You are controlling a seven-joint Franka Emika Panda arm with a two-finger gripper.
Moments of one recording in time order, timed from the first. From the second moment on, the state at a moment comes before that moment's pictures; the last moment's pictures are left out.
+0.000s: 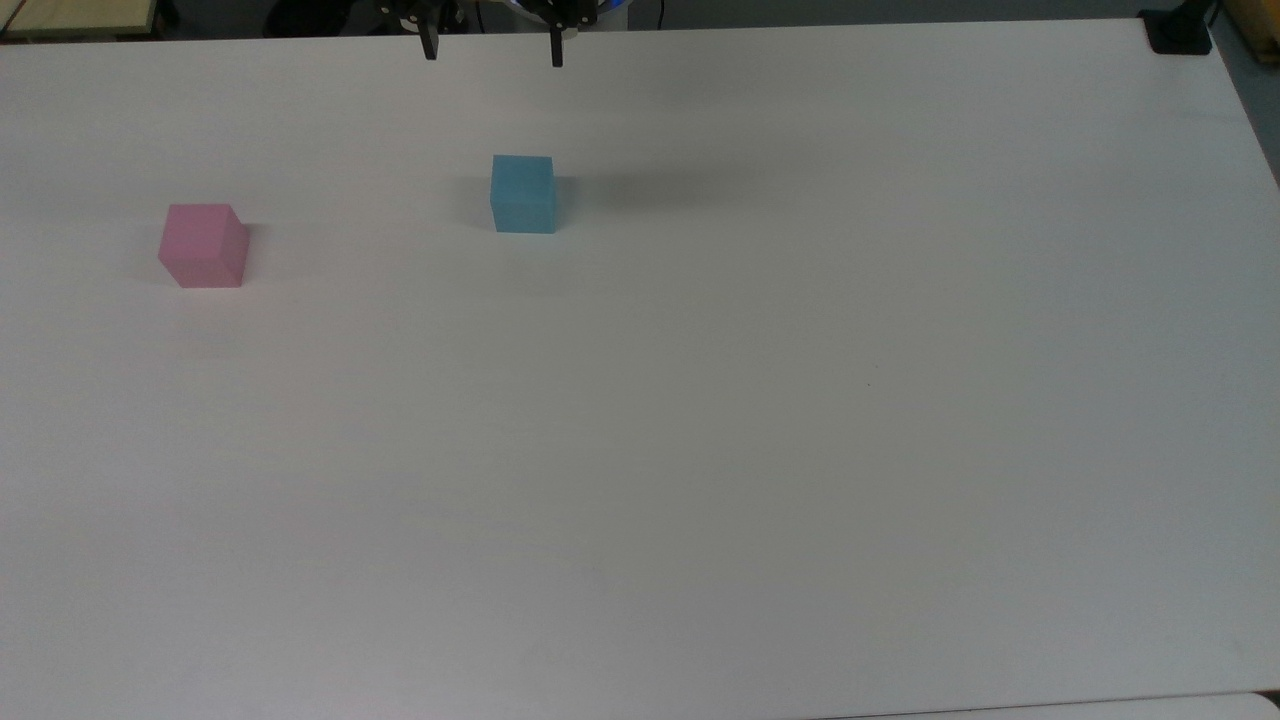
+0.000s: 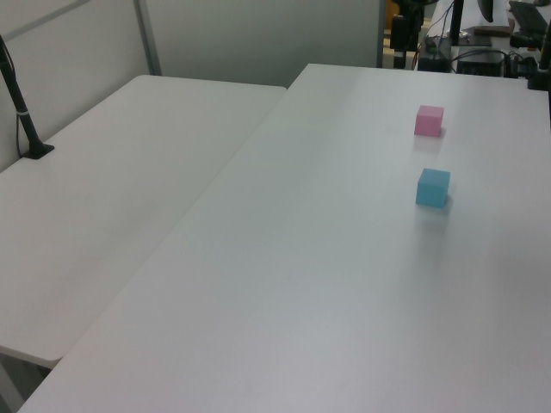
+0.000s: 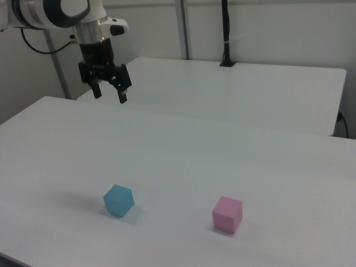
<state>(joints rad) 0.04 0.05 -0.03 -1.53 -0.03 1.59 0.03</state>
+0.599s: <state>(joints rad) 0.04 0.05 -0.03 -1.53 -0.03 1.59 0.03</state>
